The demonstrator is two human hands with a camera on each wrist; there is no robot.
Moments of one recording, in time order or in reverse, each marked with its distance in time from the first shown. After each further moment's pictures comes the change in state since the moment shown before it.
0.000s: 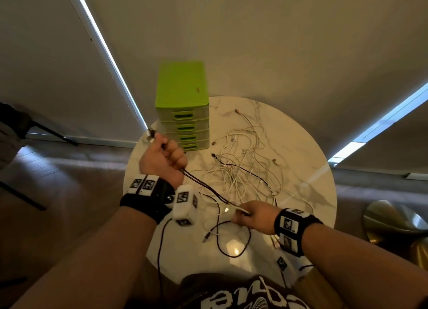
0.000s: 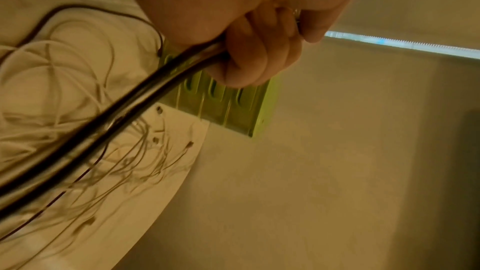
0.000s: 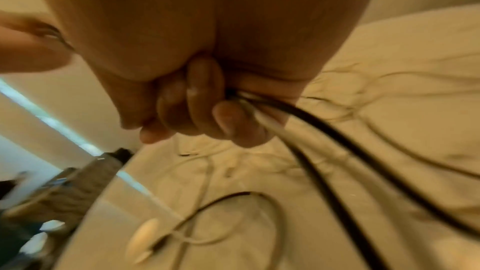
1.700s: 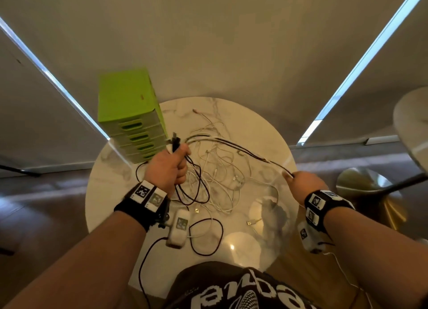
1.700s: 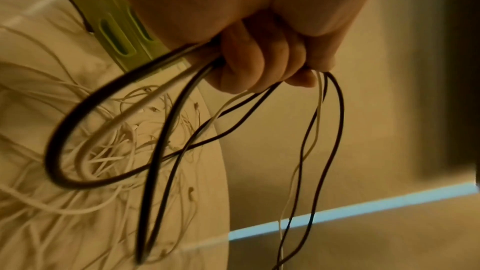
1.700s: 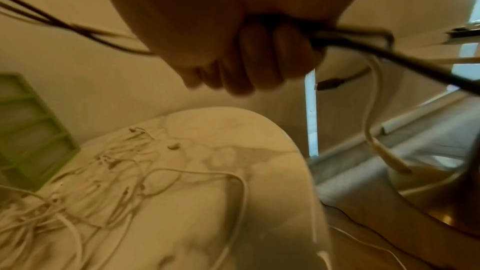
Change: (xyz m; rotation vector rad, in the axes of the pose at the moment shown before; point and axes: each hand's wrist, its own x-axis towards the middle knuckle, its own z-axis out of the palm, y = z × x) left_hand -0.009 -0.091 0.050 0.838 -0.257 -0.033; right_hand -0.072 0.174 -0.063 -0.074 0.524 0.663
